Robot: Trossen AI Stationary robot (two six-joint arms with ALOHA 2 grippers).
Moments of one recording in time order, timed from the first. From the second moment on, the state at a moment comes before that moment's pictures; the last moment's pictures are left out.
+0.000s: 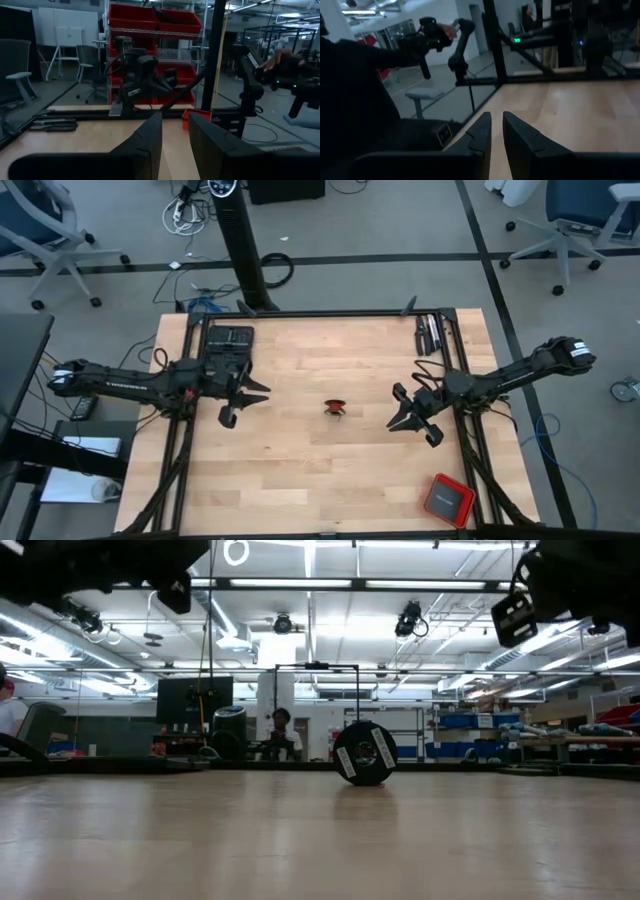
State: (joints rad) left arm -0.01 0.70 0.30 0.54 0.16 -0.08; right arm 0.20 0.84 0.14 0.75 -0.28 0.21
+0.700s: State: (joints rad) left arm -0.01 0.42 0.07 0.76 0.16 -0.08; right arm 0.15 0.84 0.01 0.99 -0.28 0.21
